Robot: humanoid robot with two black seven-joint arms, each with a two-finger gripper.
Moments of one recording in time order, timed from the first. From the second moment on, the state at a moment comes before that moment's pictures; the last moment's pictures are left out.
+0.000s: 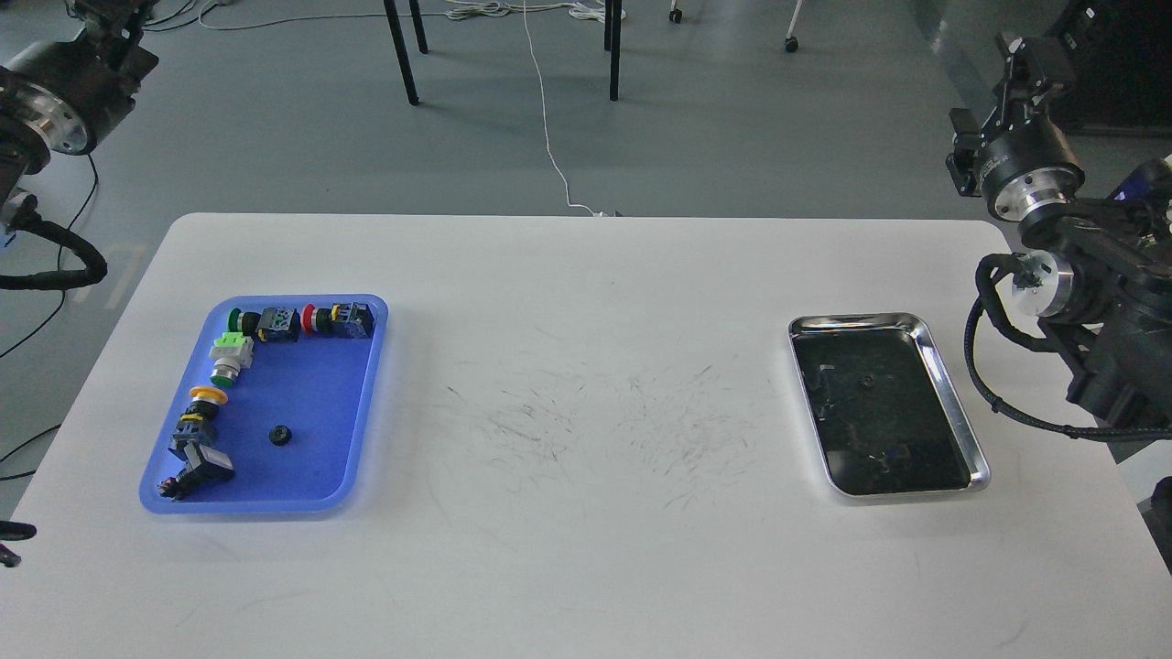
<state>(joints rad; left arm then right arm) -1.17 0.43 -0.12 -0.10 0.42 -0.33 -0.49 1.02 -0.37 0.27 0.43 0.05 0.06 0.49</state>
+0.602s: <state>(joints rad) -1.16 0.38 -0.16 -0.23 0.39 -0.49 -0.49 1.00 -0.35 0.26 0.42 0.04 0.05 0.49</state>
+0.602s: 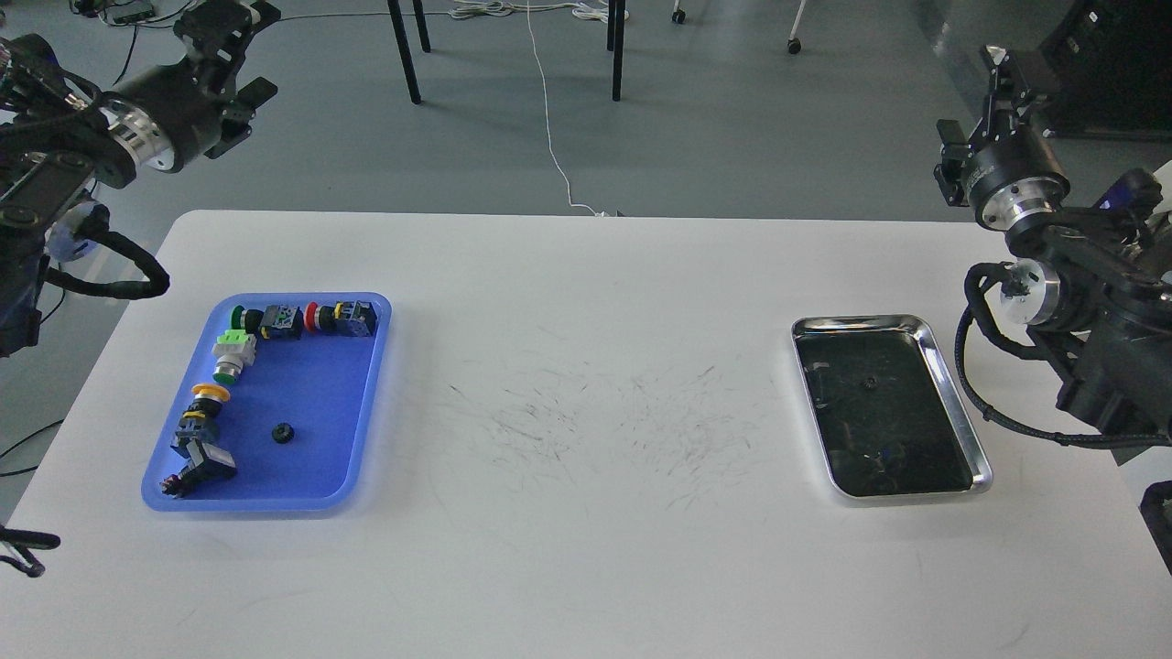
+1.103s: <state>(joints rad) -1.13 0.30 -0.15 -0.52 0.41 -0.49 -0.49 0.99 -0.35 0.26 0.43 0.04 0.05 0.49</state>
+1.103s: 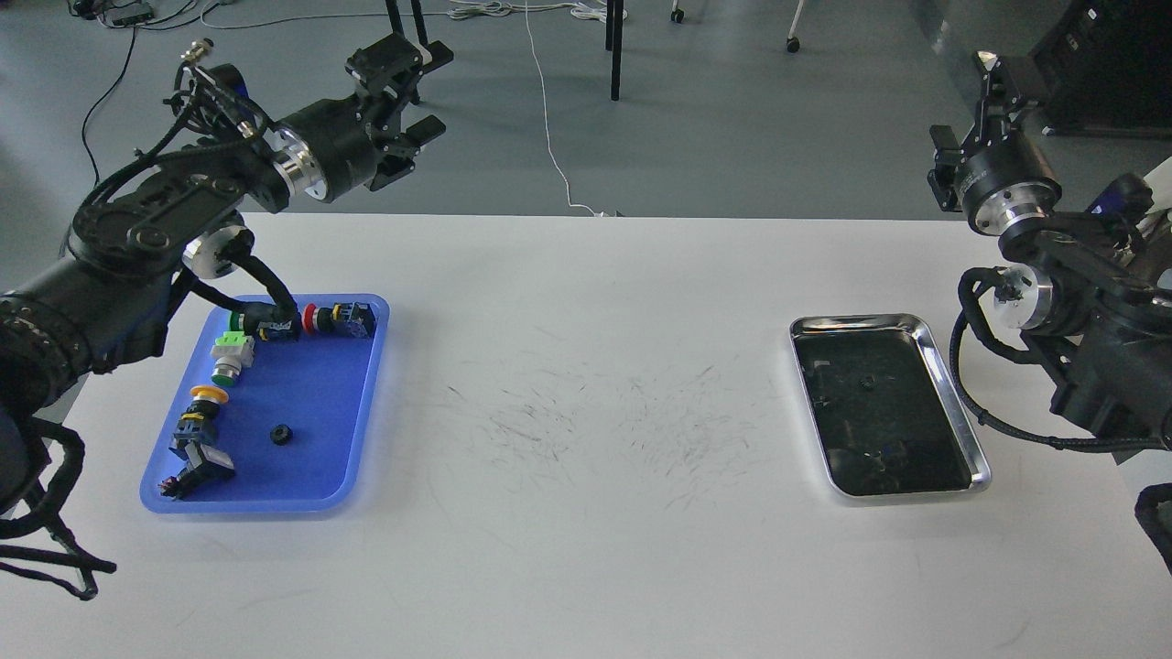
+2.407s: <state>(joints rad) -0.87 1.01 -0.18 -1.16 1.27 -0.17 -0.49 0.97 -0.35 0.26 0.43 0.04 0.06 0.49</state>
